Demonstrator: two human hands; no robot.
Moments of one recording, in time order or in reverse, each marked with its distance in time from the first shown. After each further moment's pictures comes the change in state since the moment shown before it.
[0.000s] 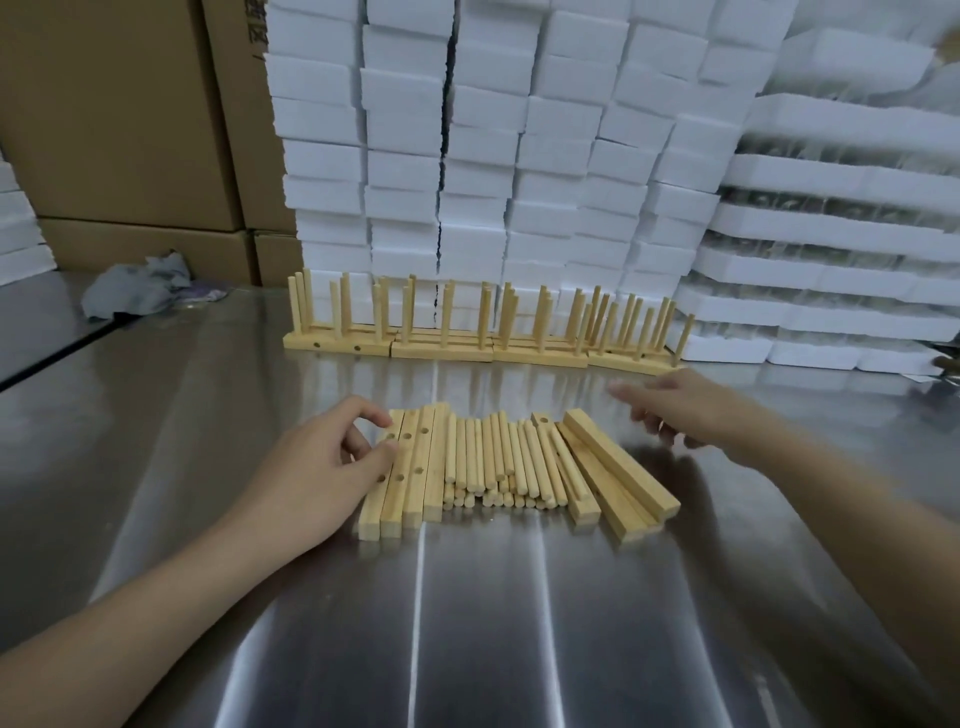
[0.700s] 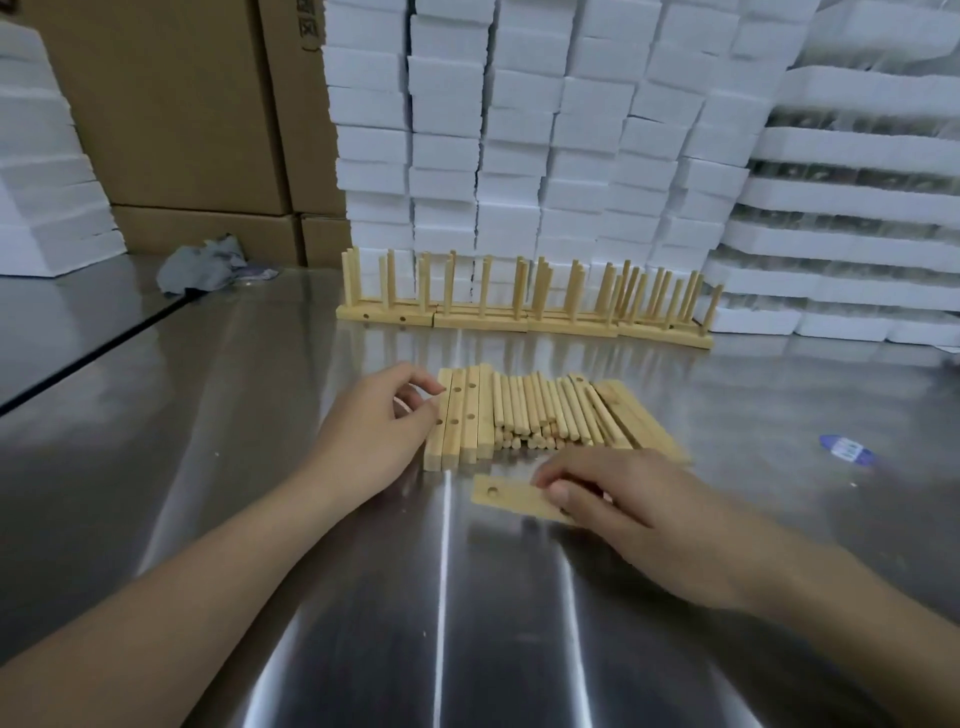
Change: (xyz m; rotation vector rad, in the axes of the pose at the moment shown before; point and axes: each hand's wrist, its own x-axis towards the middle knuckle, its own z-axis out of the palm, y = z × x) left_hand -0.029 0.020 -0.007 -0.048 0.086 -0.019; right_hand -0.181 -0.072 0.071 -0.207 -0.192 -0.685
